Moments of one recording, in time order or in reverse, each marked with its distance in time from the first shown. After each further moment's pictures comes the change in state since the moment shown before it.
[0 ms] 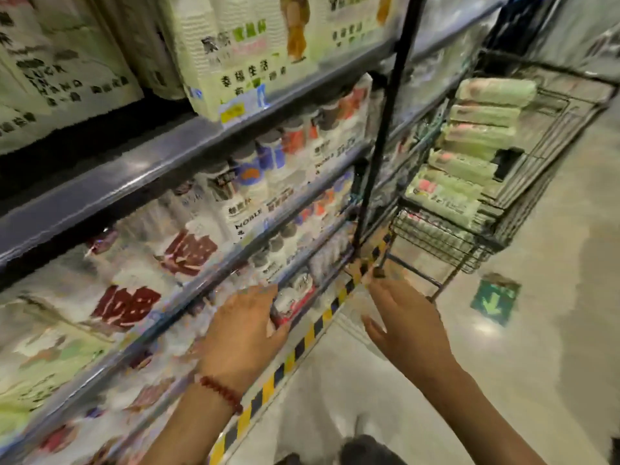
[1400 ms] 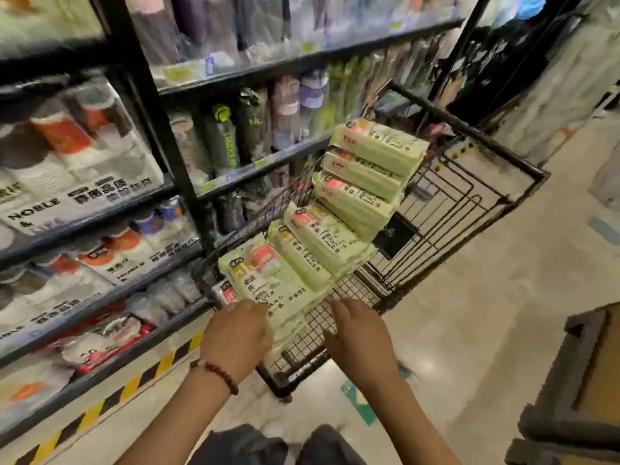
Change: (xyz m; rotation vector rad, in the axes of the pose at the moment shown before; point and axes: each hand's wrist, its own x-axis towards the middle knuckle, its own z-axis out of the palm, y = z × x) left_hand 0.445 0.518 0.184 0.029 -0.159 -0.110; right_hand 0.205 0.653 -0.009 -0.032 -0.234 -0.045
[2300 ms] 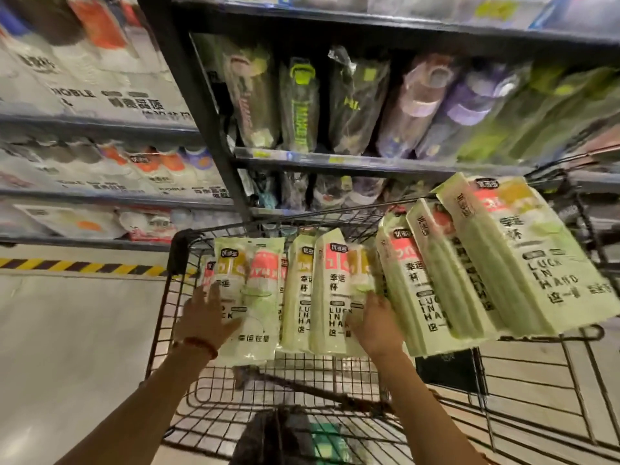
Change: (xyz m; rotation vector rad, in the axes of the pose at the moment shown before) left_hand 0.191 0.023 0.105 -0.384 -0.103 -1.088; right_hand 0.324 0.173 0.110 0.132 -0.550 -0.149
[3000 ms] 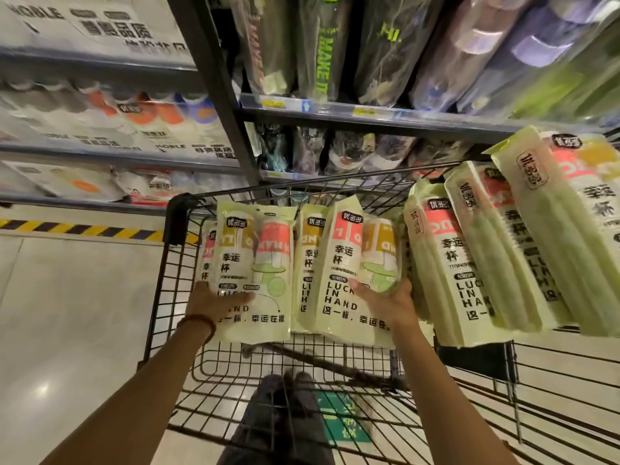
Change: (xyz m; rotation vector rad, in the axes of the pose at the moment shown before) left_hand 0.035 -0.021 0.049 -0.997 -0.089 -0.251; right_hand 0.026 -0.004 0.019 0.723 -0.112 0.401
